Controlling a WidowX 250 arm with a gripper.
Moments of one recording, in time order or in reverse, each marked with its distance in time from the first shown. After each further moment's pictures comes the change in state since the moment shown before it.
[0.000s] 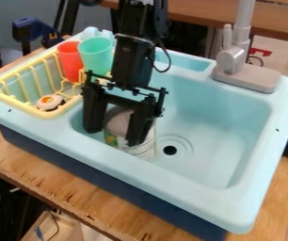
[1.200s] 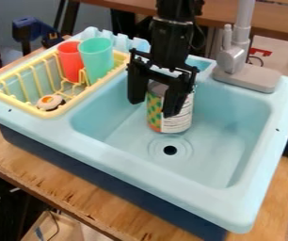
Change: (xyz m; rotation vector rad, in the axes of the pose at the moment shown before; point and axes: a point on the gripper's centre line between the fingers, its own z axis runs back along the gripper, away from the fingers) arm 0.073 -0.004 0.033 0.077 -0.223 -0.165
